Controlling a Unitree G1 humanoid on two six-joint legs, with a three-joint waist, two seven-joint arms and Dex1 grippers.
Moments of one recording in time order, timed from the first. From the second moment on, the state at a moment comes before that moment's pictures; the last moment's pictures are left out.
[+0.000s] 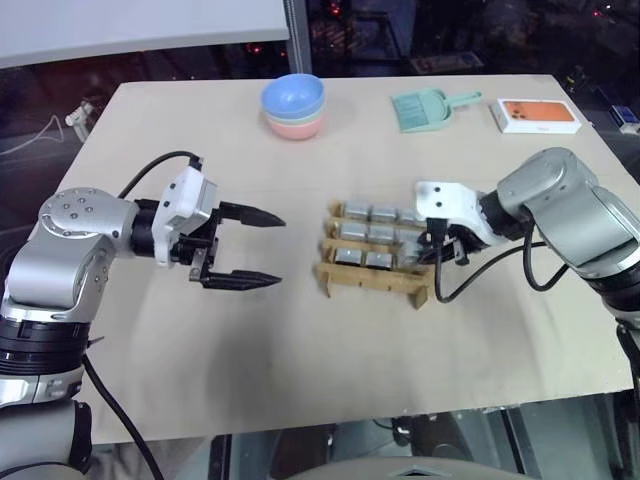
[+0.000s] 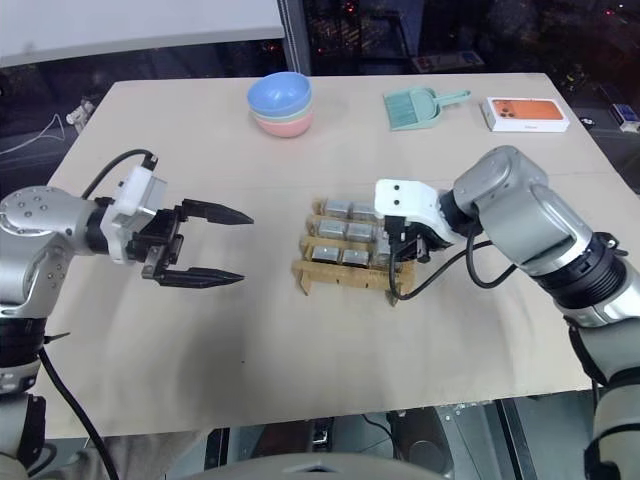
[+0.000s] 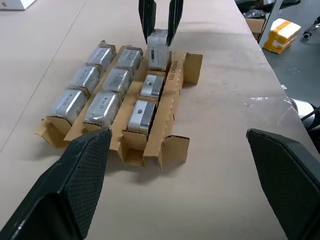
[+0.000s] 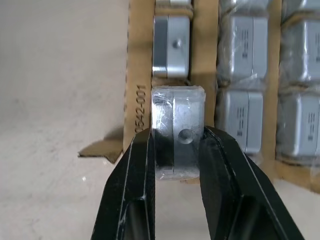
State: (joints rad) left arm -0.46 0.98 0.08 -0.09 -0.55 0.37 -1.50; right arm -0.98 -0.82 0.55 -0.26 0.06 0.99 1.37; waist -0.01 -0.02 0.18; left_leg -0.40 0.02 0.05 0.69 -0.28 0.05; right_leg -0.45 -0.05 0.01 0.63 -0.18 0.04
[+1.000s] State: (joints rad) left arm -0.08 0.89 0.33 -0.21 -0.72 0.55 -1.27; right arm -0.53 -0.75 -0.07 -0.31 0.32 0.81 1.12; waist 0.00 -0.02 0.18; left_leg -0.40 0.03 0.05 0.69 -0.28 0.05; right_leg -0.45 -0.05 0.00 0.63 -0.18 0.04
